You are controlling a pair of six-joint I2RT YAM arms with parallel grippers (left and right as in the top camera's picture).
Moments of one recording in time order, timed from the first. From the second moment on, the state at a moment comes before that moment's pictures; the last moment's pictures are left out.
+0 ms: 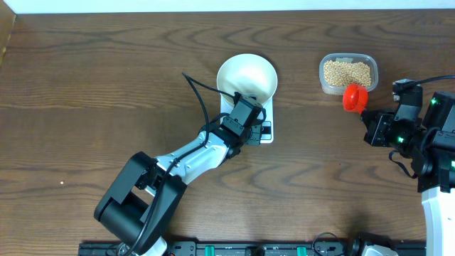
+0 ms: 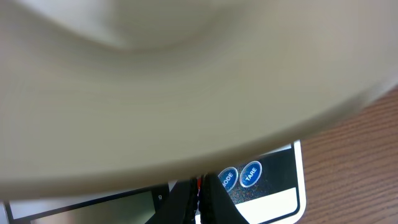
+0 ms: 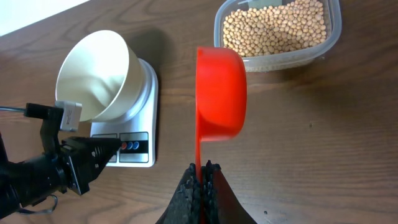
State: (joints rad) left arm -0.65 1.79 0.95 -0.14 -0.03 -0.48; right arm -0.21 1.05 1.02 -0.82 -0.45 0.06
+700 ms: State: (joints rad) left arm -0.65 1.79 0.95 -0.13 -0.03 -0.48; right arm -0.21 1.05 1.02 -0.82 -0.45 0.06
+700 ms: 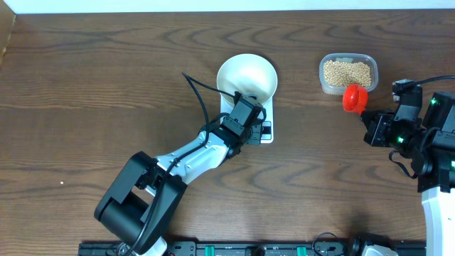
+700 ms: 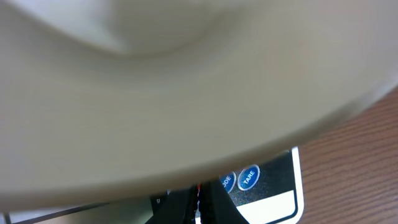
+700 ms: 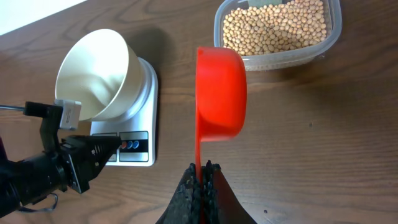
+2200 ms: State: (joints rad) left arm -0.70 1.82 0.96 -0.14 -0.10 -0.48; right arm -0.21 1.05 1.02 -0.82 -0.44 0.06
